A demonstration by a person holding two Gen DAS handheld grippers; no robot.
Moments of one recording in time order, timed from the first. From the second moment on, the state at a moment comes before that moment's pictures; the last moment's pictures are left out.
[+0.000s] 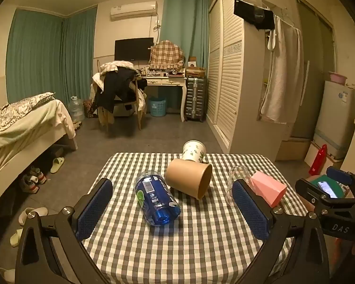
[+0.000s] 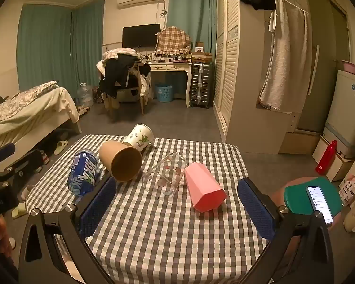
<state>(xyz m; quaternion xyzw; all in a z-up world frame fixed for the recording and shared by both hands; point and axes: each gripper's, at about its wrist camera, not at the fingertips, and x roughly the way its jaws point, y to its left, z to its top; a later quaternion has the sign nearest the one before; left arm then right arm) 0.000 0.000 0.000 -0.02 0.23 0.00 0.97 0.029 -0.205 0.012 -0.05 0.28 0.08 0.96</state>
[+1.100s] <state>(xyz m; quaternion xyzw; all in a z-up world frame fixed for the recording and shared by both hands) 0.002 0.003 -0.006 -0.02 0.23 0.02 0.97 0.029 -0.202 0.008 -0.05 0.28 0.08 0.96</state>
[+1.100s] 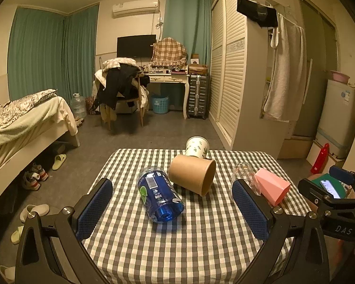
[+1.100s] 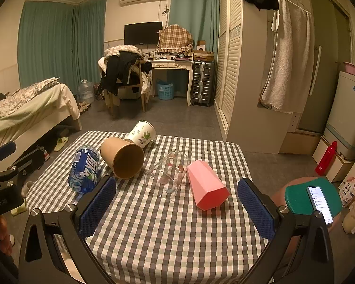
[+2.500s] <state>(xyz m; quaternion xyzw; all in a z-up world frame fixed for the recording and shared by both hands) -0.001 0.008 -0.006 -0.03 0.24 0.02 0.97 0.022 -0.194 0.027 -0.06 0.26 0.08 0.96</state>
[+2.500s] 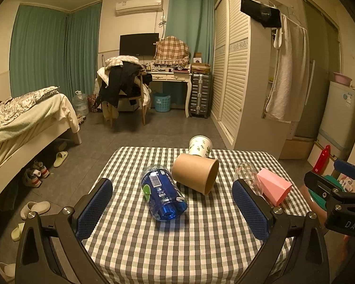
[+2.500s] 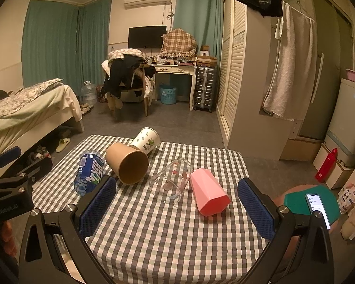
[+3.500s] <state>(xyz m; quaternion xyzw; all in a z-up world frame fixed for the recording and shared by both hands) 0.002 0.009 -0.003 -0.04 0.26 0.00 0.97 0.017 -0.192 0.037 -0.07 0.26 0.09 0.96</state>
